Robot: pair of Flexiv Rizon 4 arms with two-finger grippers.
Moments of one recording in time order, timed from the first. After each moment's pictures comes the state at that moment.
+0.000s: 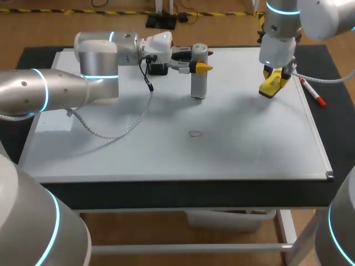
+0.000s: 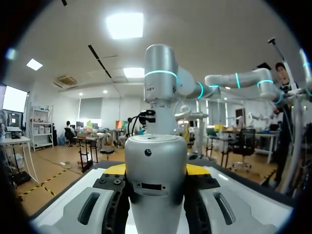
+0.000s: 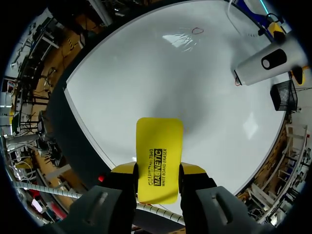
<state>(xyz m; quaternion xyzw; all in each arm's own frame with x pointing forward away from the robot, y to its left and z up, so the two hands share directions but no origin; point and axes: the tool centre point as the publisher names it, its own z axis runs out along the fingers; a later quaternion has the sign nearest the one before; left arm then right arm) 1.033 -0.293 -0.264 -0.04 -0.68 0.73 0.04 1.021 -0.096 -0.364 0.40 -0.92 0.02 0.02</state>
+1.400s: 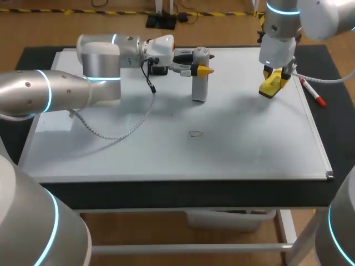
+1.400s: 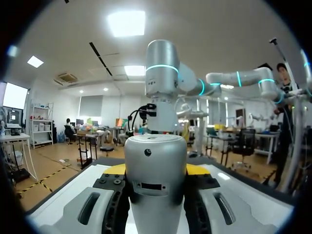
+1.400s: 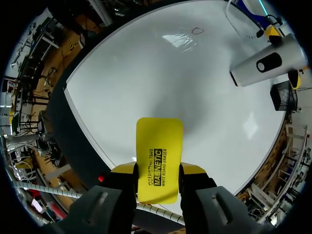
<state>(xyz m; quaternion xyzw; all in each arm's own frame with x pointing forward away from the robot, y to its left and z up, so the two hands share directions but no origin) 1.033 -0.298 -0.276 -0.03 -0.68 0.73 0.05 1.021 -0.096 -0.364 0.40 -0.92 0.02 0.02</state>
